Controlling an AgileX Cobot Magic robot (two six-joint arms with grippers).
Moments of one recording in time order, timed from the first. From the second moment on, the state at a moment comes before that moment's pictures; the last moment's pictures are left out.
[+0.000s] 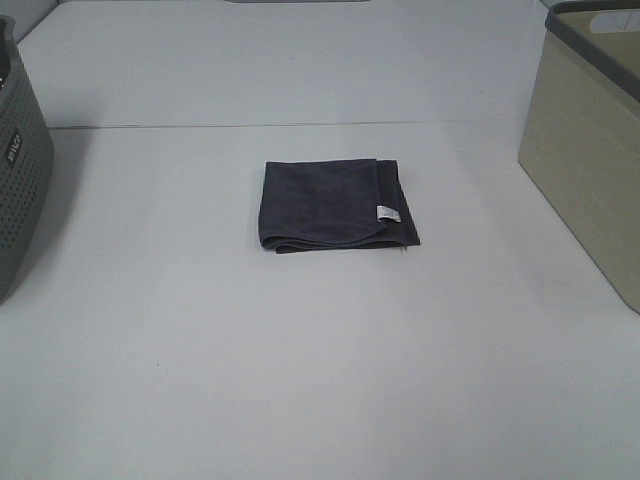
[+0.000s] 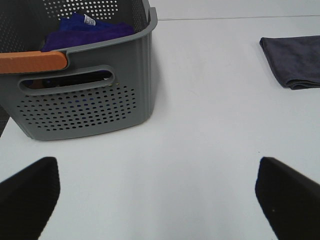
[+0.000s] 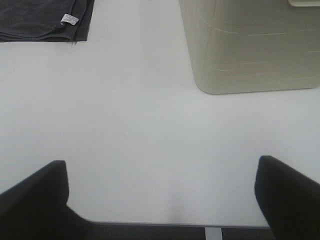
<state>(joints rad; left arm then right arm) 0.04 -0.01 -0.51 -0.06 1.05 0.03 -0.03 0.00 -0.45 0.07 1.12 -0.08</state>
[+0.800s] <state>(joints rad) 0.04 -0.01 -0.51 -0.06 1.05 0.03 -0.03 0.00 -0.45 0.07 1.12 -0.08</state>
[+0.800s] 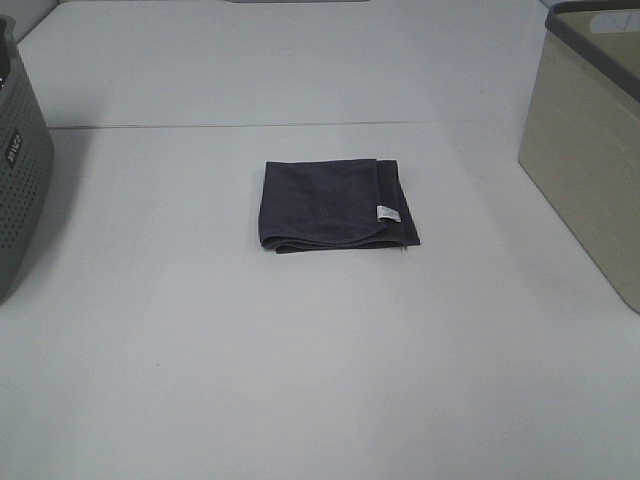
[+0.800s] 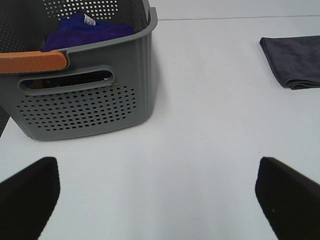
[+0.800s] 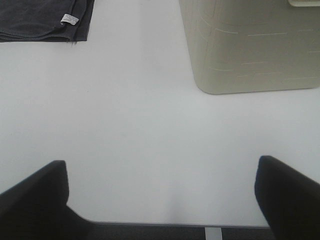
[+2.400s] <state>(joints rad) 0.04 -0.01 -0.51 -0.06 1.05 0.03 -0.03 0.00 -0.45 0.09 1.12 -0.08</state>
